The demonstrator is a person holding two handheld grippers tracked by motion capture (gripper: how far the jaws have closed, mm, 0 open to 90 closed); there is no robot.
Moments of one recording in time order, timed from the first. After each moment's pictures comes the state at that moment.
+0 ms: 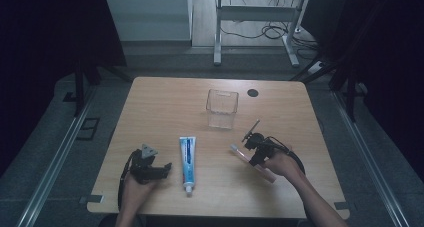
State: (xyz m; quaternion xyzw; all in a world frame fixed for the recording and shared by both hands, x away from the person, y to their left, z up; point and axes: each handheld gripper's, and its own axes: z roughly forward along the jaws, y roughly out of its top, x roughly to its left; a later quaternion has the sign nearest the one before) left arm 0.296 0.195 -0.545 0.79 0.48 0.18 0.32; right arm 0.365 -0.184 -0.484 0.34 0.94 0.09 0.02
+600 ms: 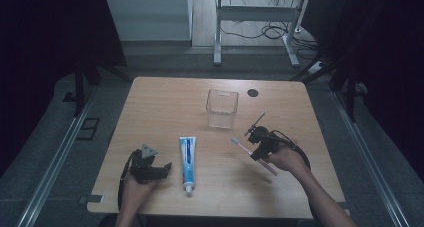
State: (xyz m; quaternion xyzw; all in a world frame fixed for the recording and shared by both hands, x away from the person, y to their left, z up) left arm 0.296 0.196 -0.545 0.79 0.48 0.18 0.32; right arm 0.367 -0.189 -0.452 0.33 0.94 0.11 0.03
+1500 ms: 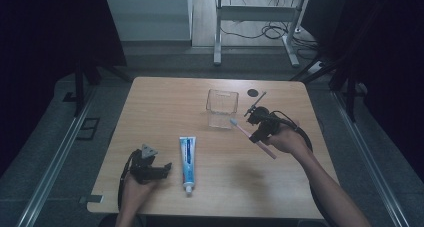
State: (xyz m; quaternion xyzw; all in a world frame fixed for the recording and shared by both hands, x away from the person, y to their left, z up) left arm 0.296 0.196 -0.545 0.79 0.48 0.18 0.32; right arm 0.391 -0.179 -0.394 0.32 0.93 0.14 0.06
